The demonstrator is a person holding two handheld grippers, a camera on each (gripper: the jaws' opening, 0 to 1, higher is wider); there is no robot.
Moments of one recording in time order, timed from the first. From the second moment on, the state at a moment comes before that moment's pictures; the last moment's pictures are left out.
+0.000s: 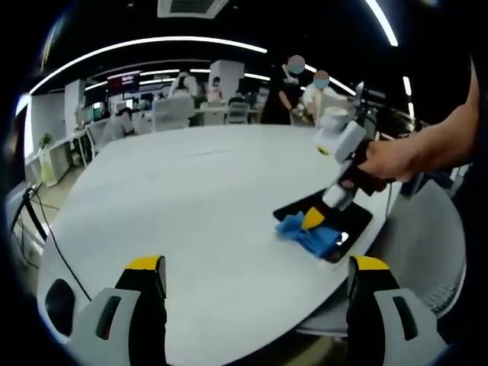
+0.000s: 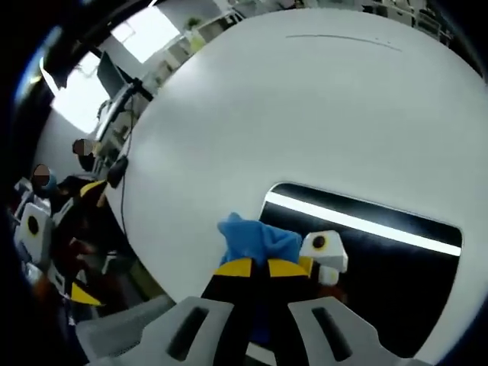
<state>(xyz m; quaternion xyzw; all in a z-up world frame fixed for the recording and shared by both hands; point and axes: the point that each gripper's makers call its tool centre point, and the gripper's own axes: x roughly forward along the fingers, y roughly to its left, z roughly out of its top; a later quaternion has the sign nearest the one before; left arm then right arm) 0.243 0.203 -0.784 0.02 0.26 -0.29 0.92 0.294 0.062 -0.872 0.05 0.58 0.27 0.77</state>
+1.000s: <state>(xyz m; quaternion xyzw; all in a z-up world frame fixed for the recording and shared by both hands) 0.245 0.185 -0.786 0.02 0.27 -0.30 0.92 0.294 0.041 -0.868 0.05 0.55 0.29 0.78</state>
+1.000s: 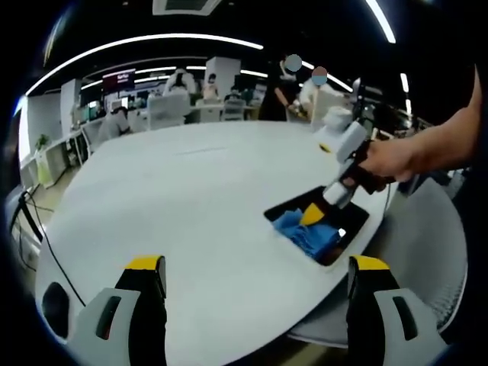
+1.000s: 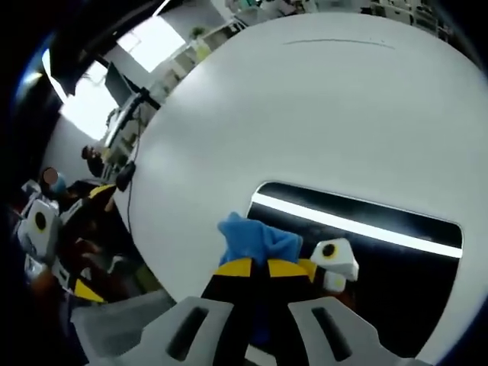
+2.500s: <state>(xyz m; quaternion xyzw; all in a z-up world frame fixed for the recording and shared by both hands) 0.252 0.179 -0.779 0.03 0.27 -0.31 0.91 0.305 -0.029 -0.867 0.05 0.54 0.29 0.79</state>
